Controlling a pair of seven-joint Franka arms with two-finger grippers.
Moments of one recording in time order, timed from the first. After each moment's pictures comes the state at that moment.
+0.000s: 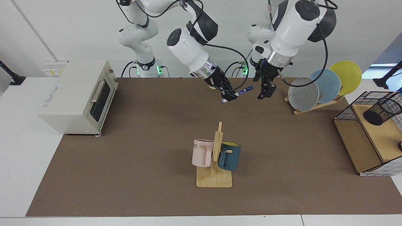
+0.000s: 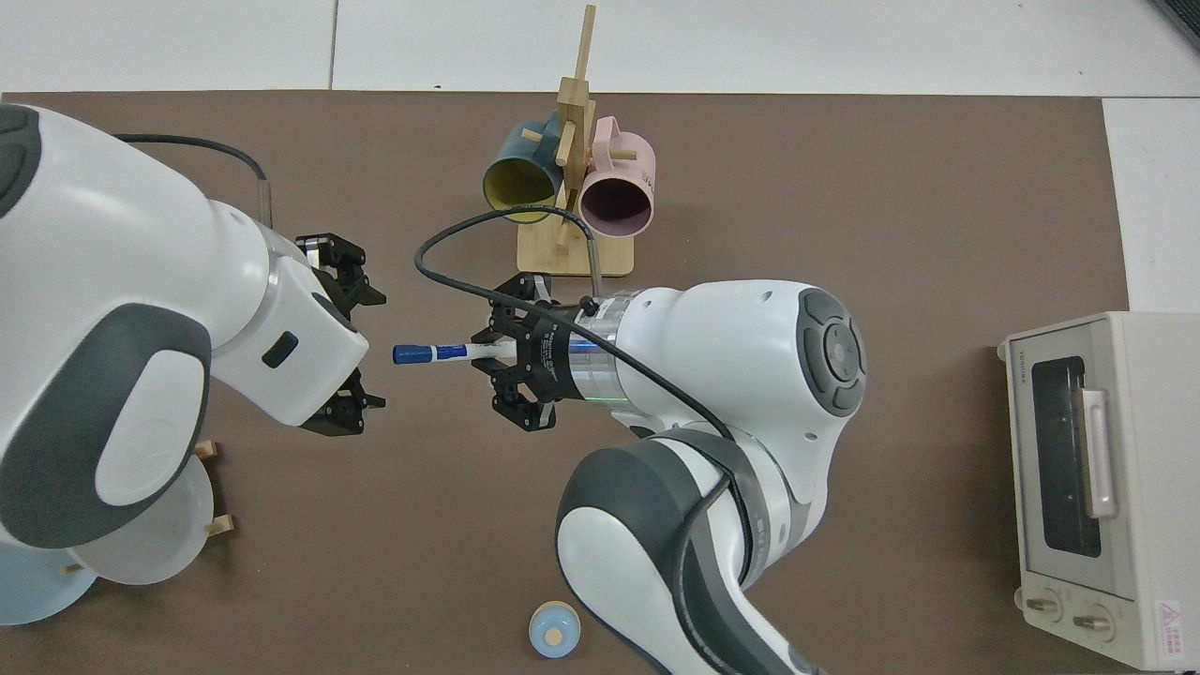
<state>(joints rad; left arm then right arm) -0.09 0.04 -0.24 -1.62 -0.14 1.65 1.24 0.62 0.20 -0.01 -1.74 0.74 2.37 1.69</state>
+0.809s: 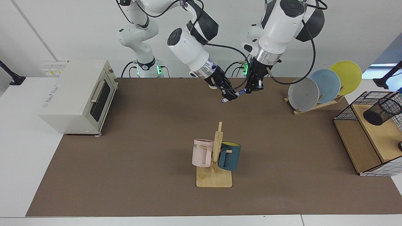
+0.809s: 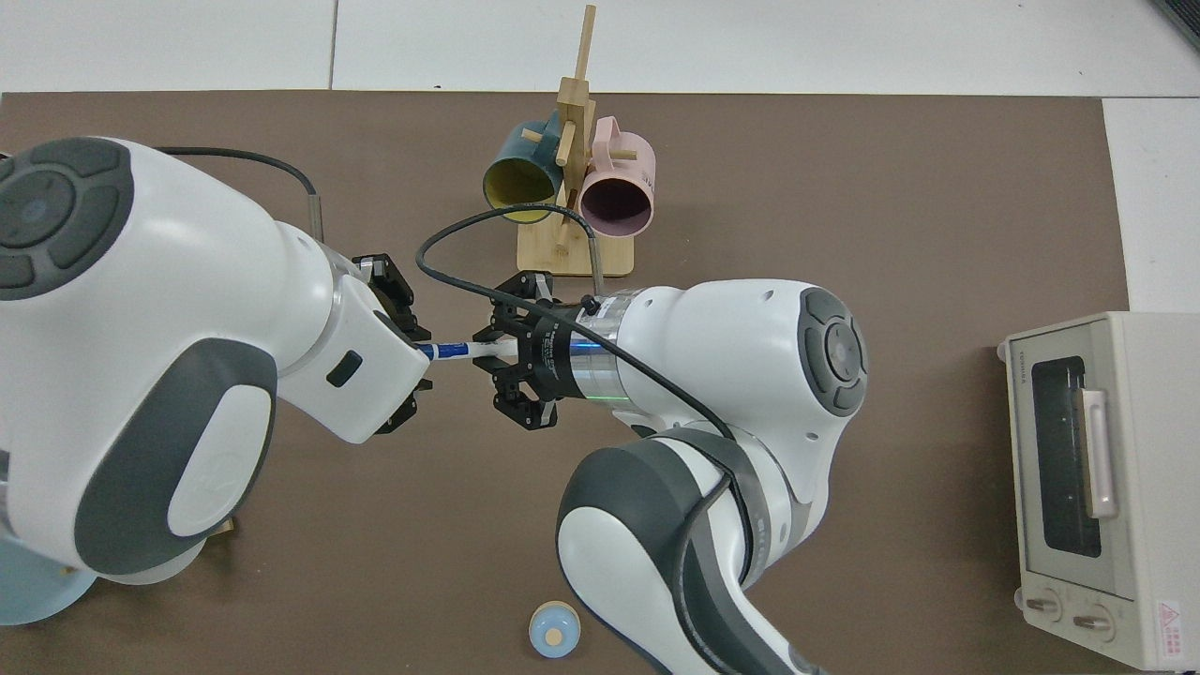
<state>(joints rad) -0.12 0.03 -0.27 -1.64 -0.13 1.70 1.16 0.63 0.20 0.00 -1.74 0.74 2.37 1.66</state>
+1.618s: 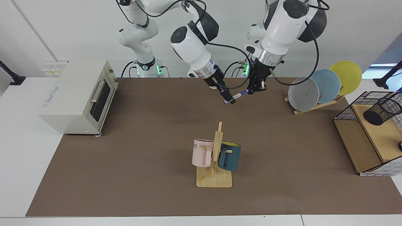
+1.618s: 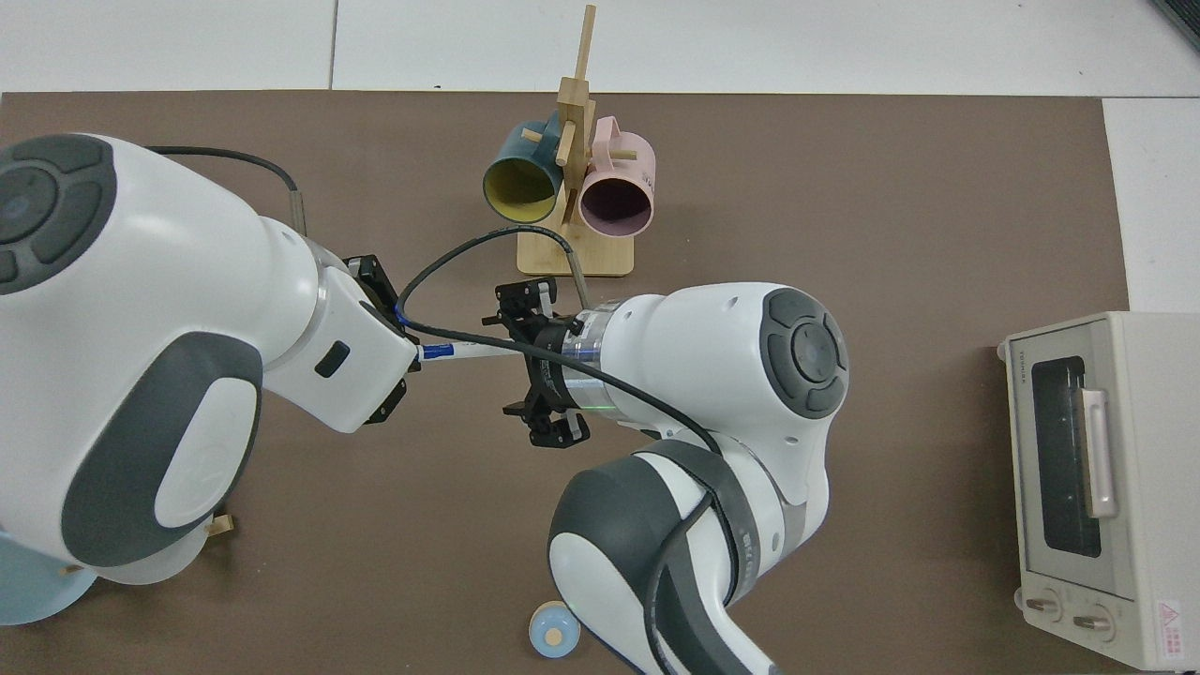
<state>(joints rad) -0.11 0.03 -0.26 -1.65 -0.12 1.70 1.15 0.62 0.20 -0.01 -1.74 0.55 2.27 1.55</state>
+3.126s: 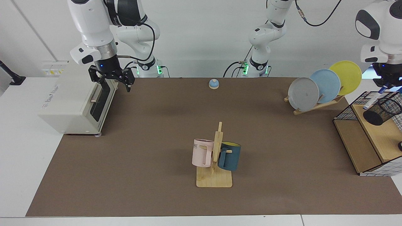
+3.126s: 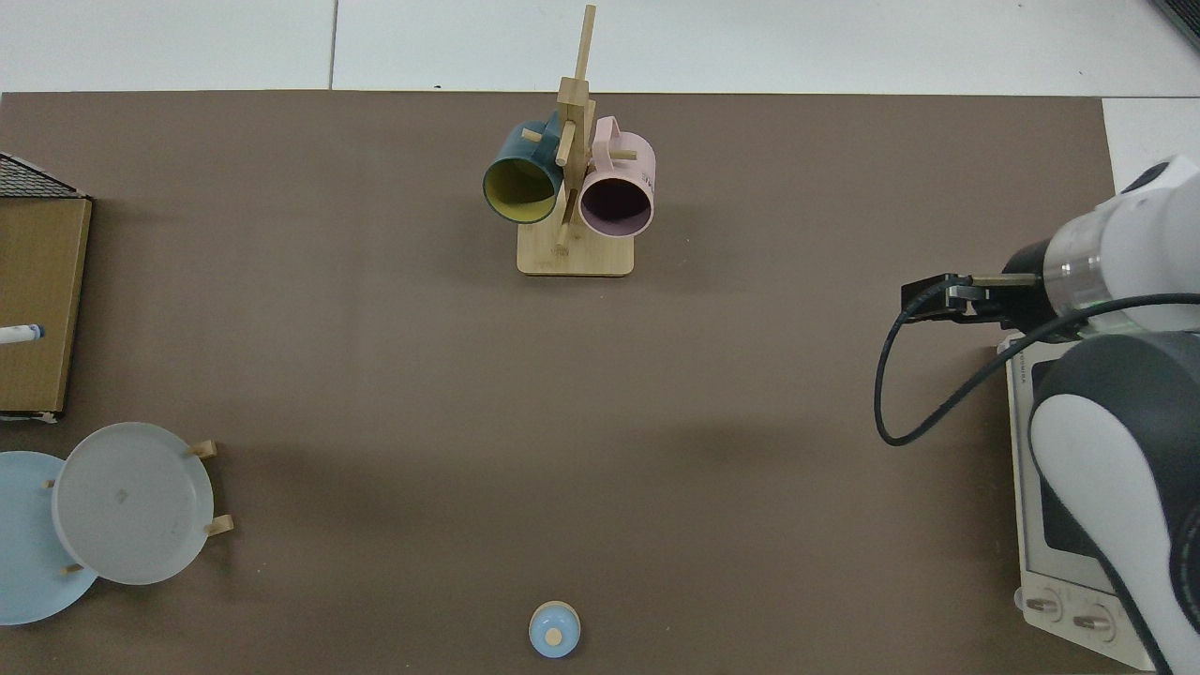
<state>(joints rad) 0.45 0.12 -0.24 -1.49 0.62 1.76 1.46 0.12 -0.08 -0.03 -1.73 -0.08 1.72 0.15</state>
